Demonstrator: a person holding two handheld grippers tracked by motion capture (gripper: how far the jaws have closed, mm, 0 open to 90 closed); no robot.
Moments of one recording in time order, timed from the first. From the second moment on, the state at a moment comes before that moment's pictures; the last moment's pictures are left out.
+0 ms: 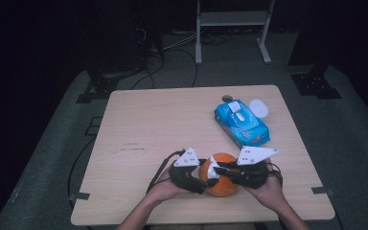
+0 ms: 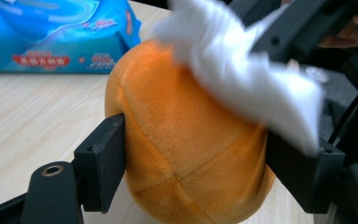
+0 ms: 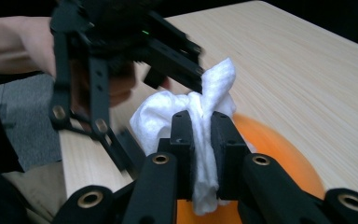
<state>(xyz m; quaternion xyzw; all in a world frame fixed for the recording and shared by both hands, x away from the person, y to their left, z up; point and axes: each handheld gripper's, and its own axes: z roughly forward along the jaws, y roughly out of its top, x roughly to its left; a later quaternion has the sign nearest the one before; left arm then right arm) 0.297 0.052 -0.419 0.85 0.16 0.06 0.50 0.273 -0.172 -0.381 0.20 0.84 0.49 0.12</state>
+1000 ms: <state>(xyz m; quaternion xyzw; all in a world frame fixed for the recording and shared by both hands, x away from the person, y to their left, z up) 0.298 0.051 -0.425 0.85 0.15 0.07 0.50 0.279 -0.199 -0.378 0.25 0.83 0.48 0.15</state>
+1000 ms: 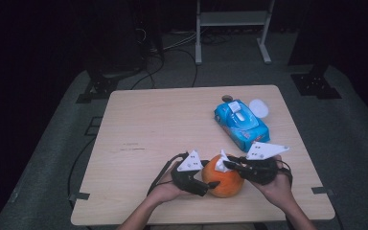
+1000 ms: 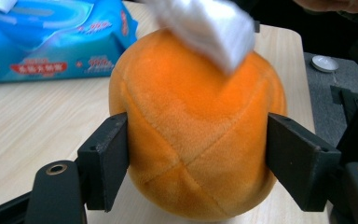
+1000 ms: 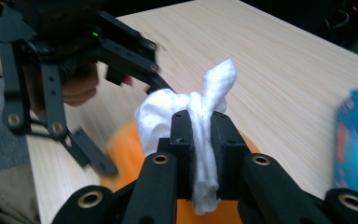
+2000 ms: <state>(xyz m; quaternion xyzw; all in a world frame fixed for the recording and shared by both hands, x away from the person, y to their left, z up) 0.325 0.084 -0.441 0.83 0.21 0.01 0.52 0.282 -0.182 -0.400 0.23 0.85 0.46 0.11</state>
